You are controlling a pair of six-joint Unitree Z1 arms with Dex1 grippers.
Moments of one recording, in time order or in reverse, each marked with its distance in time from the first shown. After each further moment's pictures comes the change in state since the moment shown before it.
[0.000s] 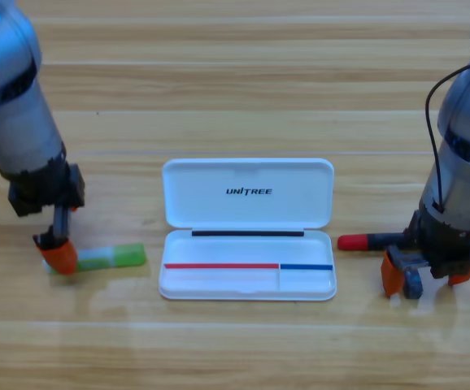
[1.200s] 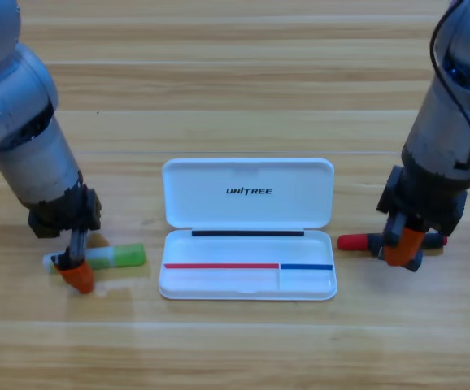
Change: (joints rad) arm 0 -0.026 0.033 0.125 -0.200 0.000 0.025; arm 1 0.053 -0.057 -0.235 0.234 0.085 -0.931
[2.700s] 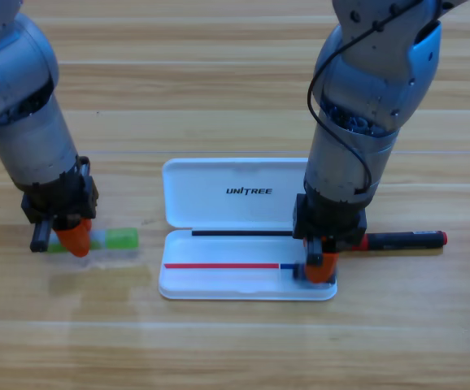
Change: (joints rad) arm 0 -0.011 -0.013 -0.106 0.160 0.008 0.048; arm 1 0.107 0.223 -0.224 0.005 -0.008 -0.236
